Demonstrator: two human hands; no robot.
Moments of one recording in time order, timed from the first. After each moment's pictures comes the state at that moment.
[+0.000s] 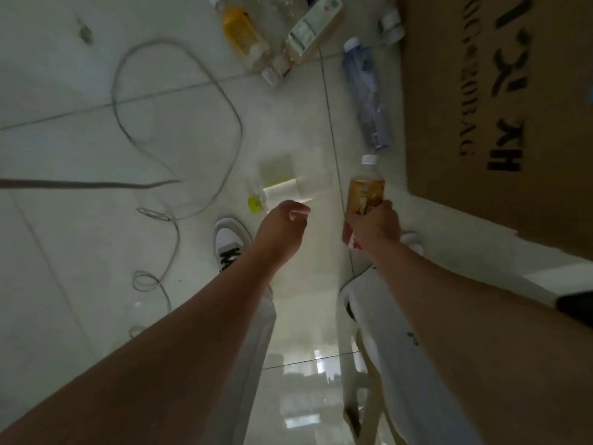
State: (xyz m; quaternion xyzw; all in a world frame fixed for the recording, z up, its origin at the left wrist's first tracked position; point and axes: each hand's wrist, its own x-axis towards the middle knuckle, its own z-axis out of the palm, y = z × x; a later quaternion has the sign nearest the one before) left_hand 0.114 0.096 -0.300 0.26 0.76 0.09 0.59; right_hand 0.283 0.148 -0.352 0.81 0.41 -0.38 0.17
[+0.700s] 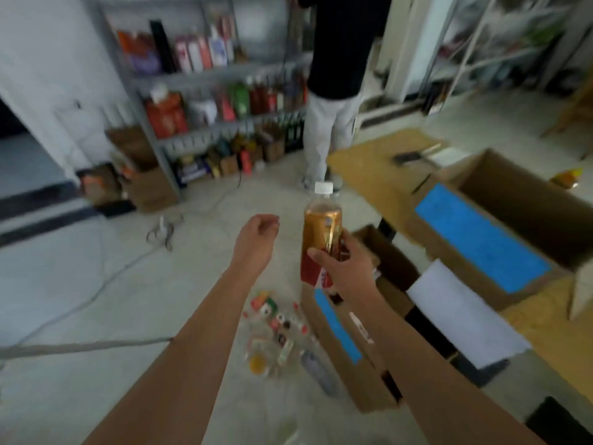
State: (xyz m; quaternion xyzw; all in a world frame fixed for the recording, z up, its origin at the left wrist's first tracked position) left_hand 0.036 0.372 0.477 0.49 0.66 0.41 0.39; right_hand 0.210 0.322 0.468 0.65 0.48 -0.42 -0.42
